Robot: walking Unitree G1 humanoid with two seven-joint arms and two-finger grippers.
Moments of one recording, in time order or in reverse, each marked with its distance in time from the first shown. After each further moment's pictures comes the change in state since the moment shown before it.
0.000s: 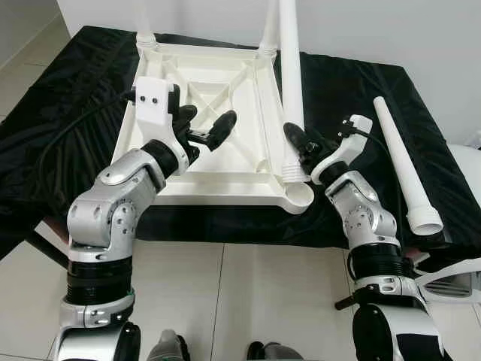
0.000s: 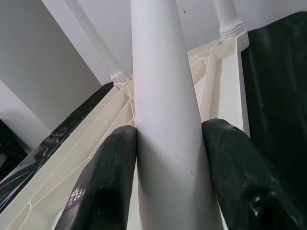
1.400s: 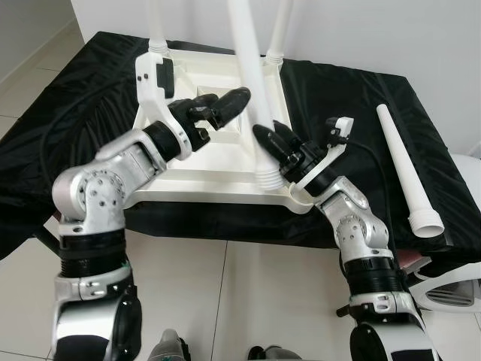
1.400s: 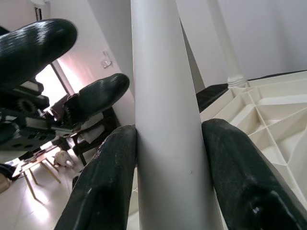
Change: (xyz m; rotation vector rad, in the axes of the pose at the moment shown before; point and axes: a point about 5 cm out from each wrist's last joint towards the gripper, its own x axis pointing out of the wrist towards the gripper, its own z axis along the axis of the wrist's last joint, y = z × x) left arm 0.013 -0.003 0.026 -0.288 -0.025 -0.203; right arm -0.009 0.048 -0.003 0.016 -0.022 0.452
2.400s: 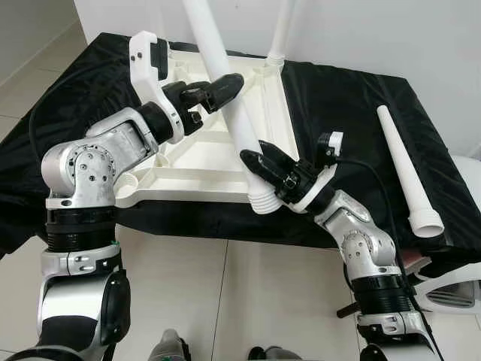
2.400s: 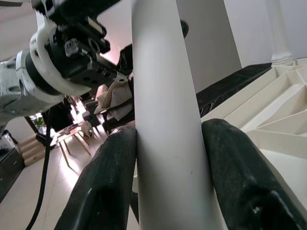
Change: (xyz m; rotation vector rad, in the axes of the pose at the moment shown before) left arm 0.011 0.004 0.014 0.002 0.038 -0.014; right arm -0.017 0.020 -0.010 0.019 0.092 0.148
